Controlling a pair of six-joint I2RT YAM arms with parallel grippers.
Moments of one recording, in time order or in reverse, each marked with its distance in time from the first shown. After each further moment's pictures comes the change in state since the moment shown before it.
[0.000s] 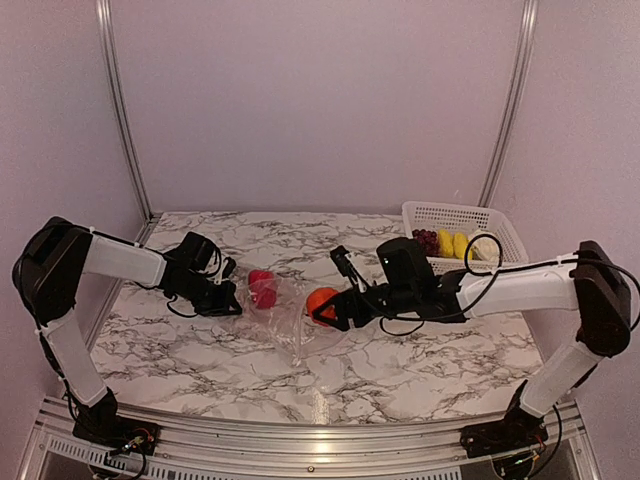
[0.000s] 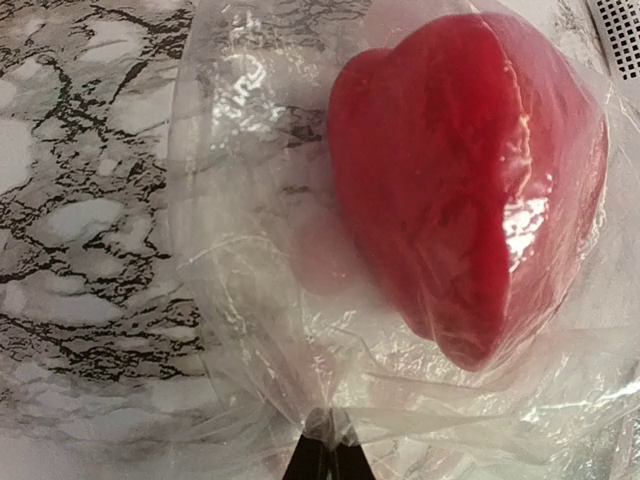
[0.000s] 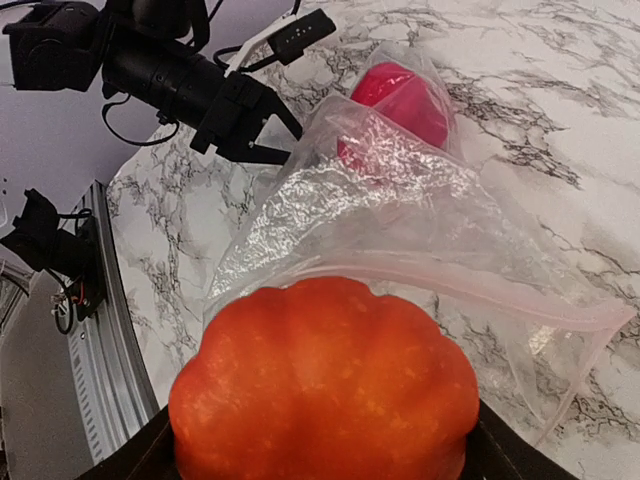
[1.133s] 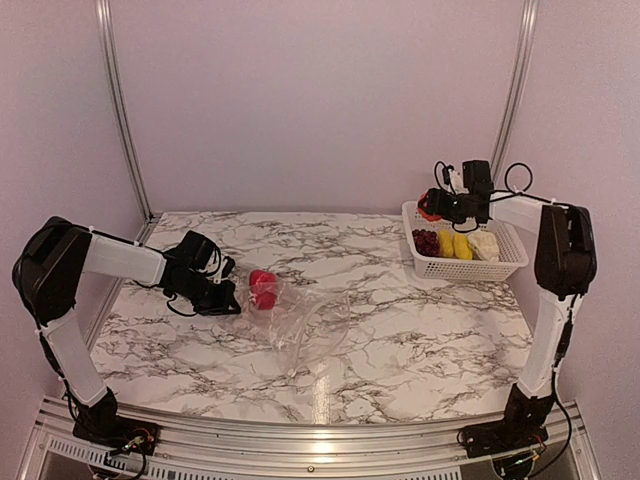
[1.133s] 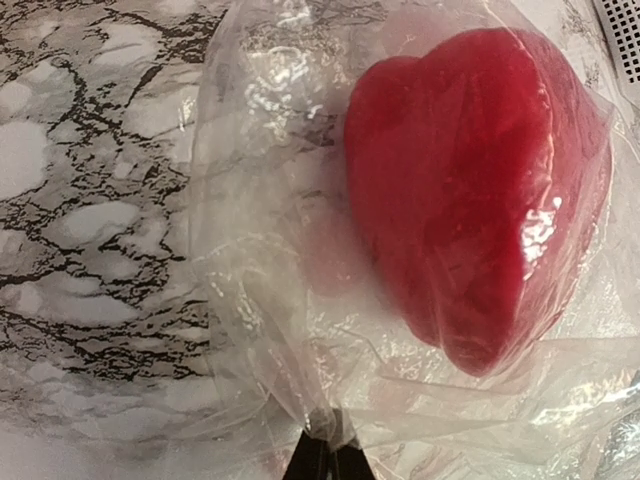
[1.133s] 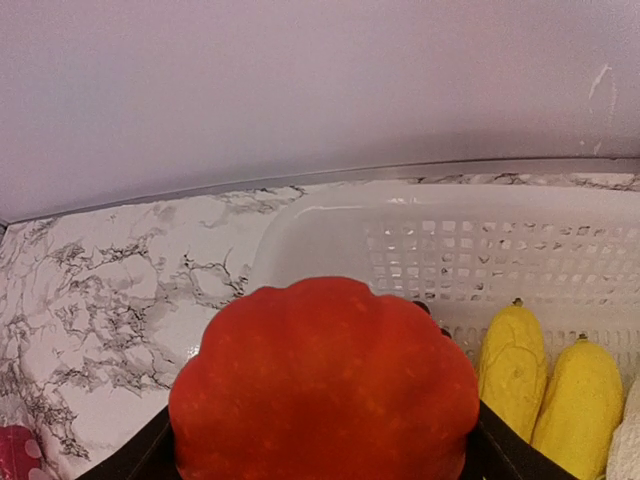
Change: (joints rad) left arm 0.004 0.000 0.010 -0.019 -0.014 0.006; right arm -0.788 0.406 0.714 -0.335 0.056 -0.105
